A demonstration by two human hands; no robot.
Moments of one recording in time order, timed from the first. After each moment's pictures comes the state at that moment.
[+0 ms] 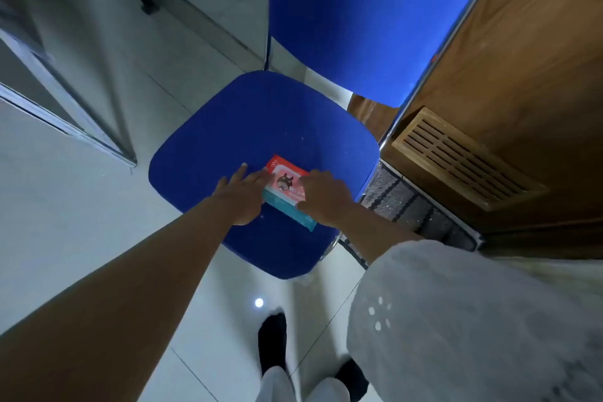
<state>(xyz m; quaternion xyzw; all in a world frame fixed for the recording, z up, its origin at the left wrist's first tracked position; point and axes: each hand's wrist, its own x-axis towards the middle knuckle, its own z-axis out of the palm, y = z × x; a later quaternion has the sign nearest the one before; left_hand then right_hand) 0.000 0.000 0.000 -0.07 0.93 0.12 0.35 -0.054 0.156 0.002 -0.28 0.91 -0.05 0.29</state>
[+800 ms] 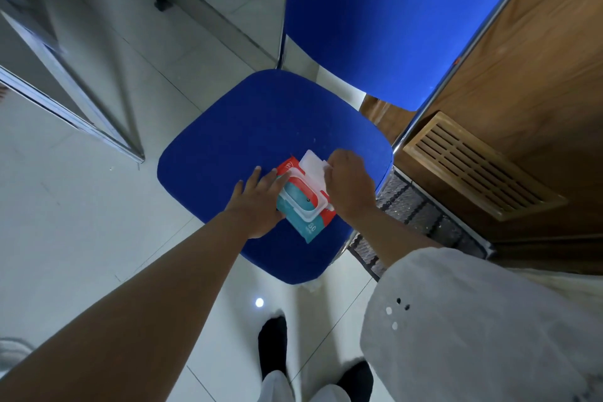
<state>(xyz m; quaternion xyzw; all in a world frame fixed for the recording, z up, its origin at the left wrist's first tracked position) 0.012 0.010 -0.009 -0.05 0.95 0.12 0.29 -0.070 0.158 -0.011 -0.16 0.96 -0.19 0.11</state>
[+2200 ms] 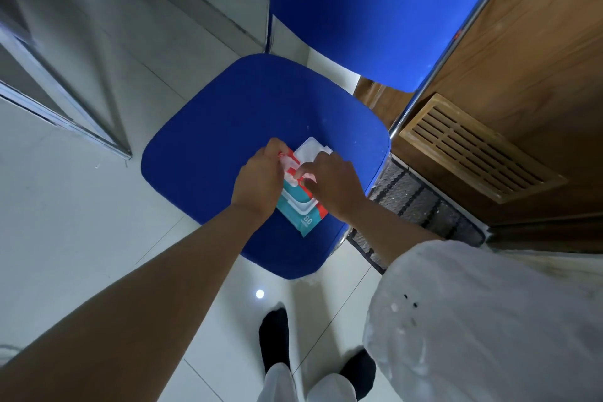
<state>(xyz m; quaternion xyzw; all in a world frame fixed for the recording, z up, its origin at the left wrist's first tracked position) -0.011 0.029 -0.006 -0.17 0.93 0.33 0.05 -0.062 0.156 -0.022 -0.28 0.93 -0.12 0.19</state>
